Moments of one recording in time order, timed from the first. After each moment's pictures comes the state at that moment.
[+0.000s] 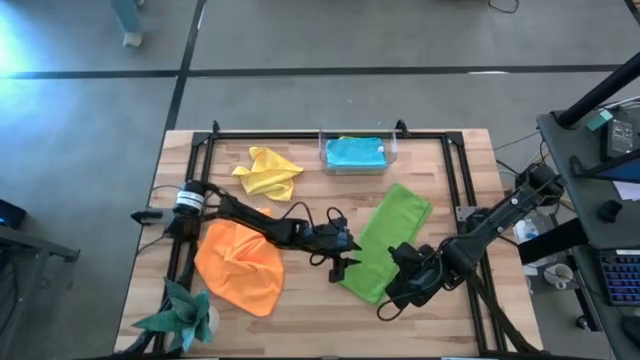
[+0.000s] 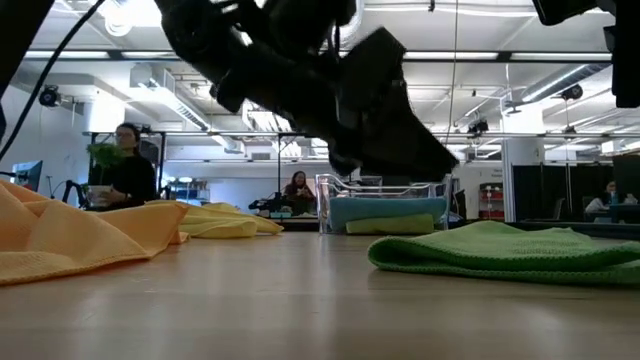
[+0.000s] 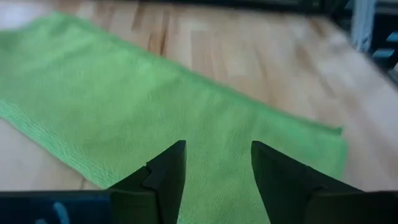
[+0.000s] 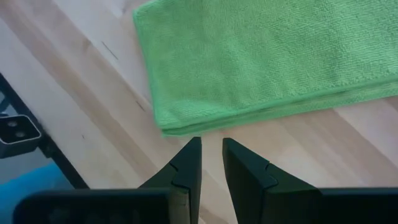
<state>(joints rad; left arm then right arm) -0.16 2.03 1.18 0.40 -0.03 -0.15 0.67 1.46 1.05 -0.82 0.24 1.46</state>
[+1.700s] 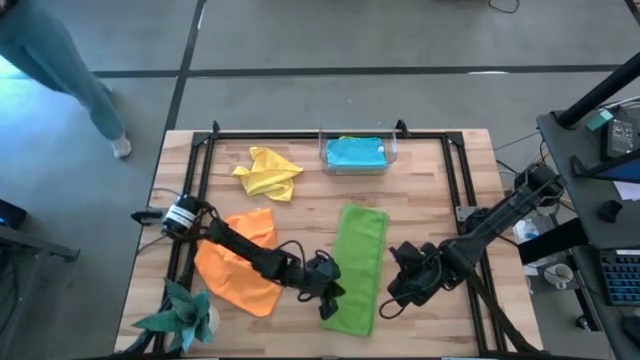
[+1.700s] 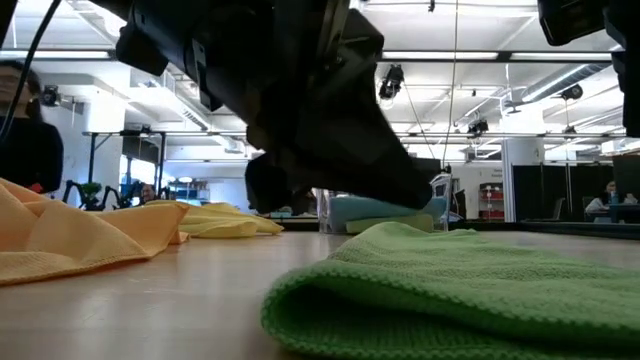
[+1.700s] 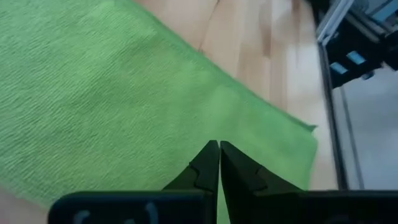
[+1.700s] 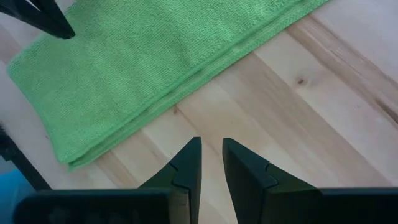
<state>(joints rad) -0.41 2.01 1.18 0.24 -0.17 -0.77 0.68 1.46 0.99 -0.83 0.24 1.46</state>
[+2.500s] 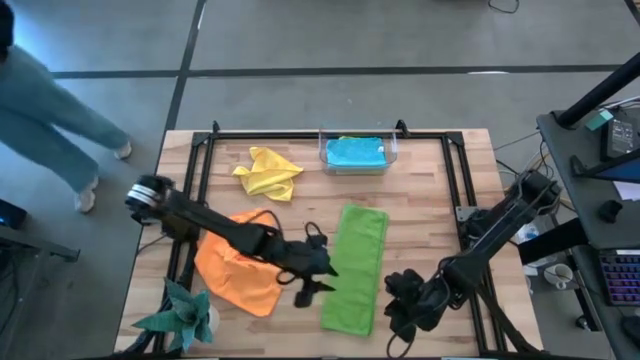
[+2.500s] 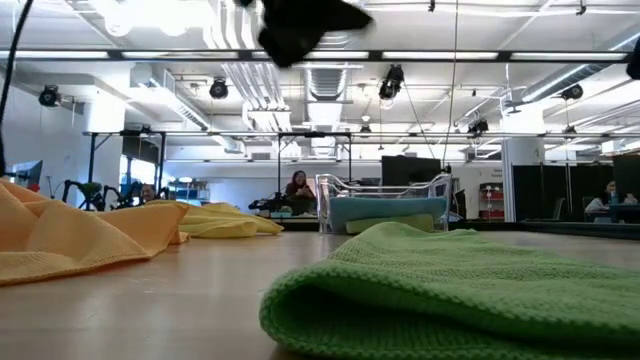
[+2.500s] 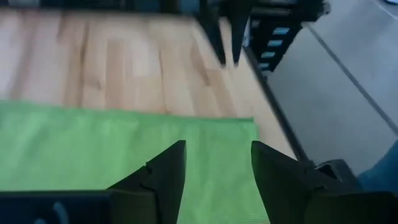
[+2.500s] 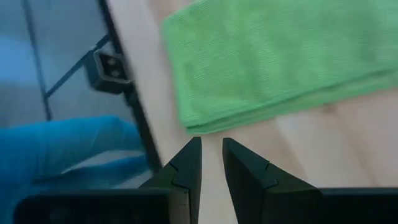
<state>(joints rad) -0.35 1.66 1.18 -0.04 0.01 -0.22 0.79 1.56 0.99 -0.37 0.22 1.24</state>
